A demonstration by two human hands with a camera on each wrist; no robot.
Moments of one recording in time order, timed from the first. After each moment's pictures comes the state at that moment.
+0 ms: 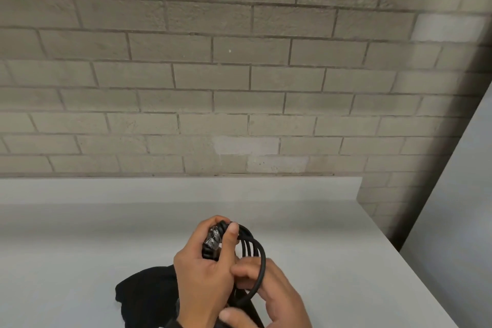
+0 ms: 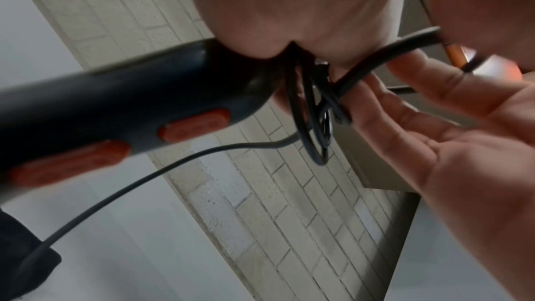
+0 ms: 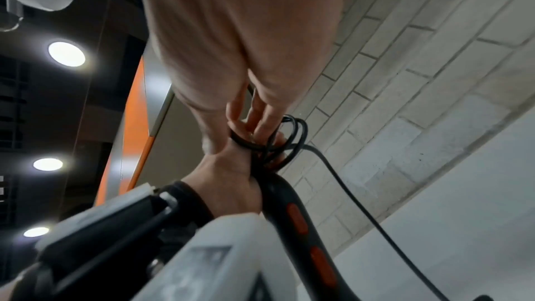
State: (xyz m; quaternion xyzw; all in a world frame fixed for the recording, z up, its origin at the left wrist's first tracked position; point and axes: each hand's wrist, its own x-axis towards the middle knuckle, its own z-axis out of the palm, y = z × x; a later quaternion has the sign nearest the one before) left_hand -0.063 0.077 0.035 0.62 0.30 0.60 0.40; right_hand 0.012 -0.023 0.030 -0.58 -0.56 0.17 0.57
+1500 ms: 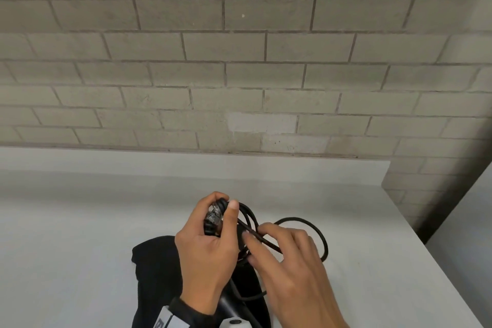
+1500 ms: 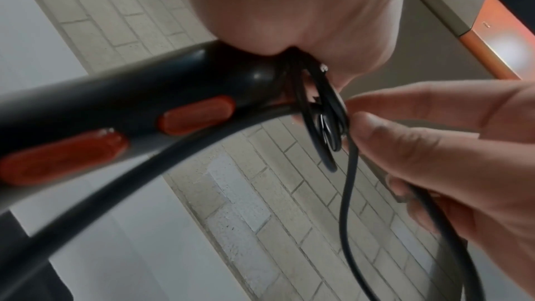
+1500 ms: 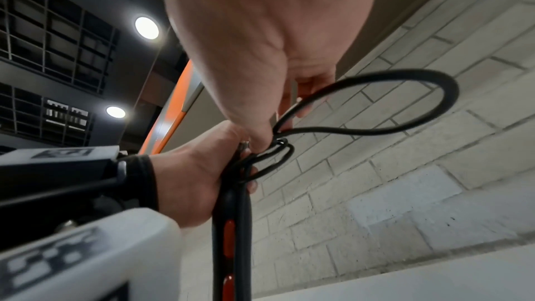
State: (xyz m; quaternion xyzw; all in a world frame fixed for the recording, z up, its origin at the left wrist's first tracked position) left_hand -0.049 0.076 0.029 0.62 0.37 0.62 0.33; right_hand 0.055 -0.012 0.017 -0.64 -0.66 -0.20 0.34
